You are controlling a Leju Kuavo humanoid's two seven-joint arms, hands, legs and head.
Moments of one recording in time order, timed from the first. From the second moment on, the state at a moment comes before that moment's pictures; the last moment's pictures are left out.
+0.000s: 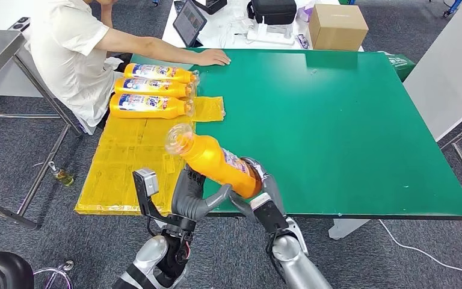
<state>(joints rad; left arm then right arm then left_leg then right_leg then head) -0.21 -0.21 -0.59 -1.30 0.48 0.21 -0.37 -0.20 0.13 0.40 -1.06 0.27 -0.29 -0.70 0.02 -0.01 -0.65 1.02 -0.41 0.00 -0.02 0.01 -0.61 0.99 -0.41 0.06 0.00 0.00</state>
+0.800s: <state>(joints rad) -0.24 -0.22 -0.58 -1.29 0.59 0.24 -0.36 -0.22 0.15 0.59 -1.05 0.19 -0.36 -0.69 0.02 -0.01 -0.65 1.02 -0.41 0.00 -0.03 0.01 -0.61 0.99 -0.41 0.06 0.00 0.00</state>
